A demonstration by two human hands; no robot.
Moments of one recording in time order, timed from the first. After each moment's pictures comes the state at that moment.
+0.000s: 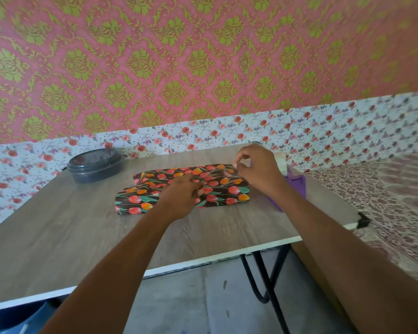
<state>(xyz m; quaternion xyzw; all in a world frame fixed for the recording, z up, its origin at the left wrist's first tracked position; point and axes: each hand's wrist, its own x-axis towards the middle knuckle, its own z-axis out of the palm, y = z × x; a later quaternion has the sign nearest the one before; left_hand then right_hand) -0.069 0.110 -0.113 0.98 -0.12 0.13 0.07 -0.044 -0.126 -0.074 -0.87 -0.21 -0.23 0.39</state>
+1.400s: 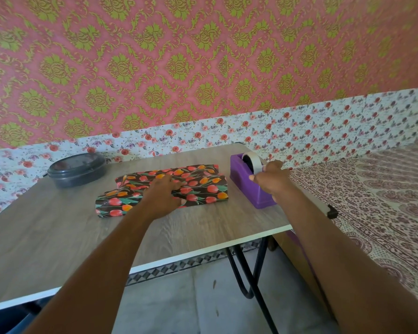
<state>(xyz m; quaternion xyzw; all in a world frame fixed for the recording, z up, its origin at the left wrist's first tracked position) -0.082 0.094 -0.105 0.99 -0.04 0.06 0.12 -0.040 -0.196 -0.095 -0.85 0.13 -0.03 0.50</state>
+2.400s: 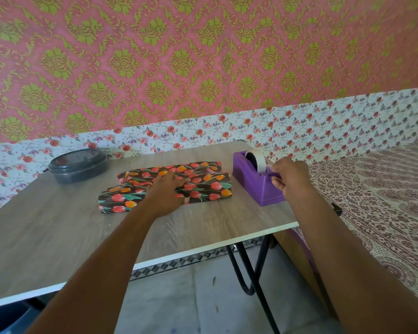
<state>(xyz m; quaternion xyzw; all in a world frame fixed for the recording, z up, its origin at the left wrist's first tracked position) -0.087 0.094 -0.105 0.99 -0.03 0.05 0.11 -0.056 -0.212 -0.084 -0.63 0.24 -0.11 0.73</state>
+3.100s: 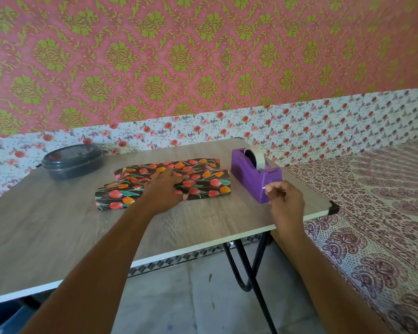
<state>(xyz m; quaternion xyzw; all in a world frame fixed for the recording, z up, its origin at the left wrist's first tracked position) -0.083 0.100 -0.110 0.99 -0.04 0.06 0.13 -0.107 -0.194 -0.165 -0.76 0.04 -0.30 0.58</state>
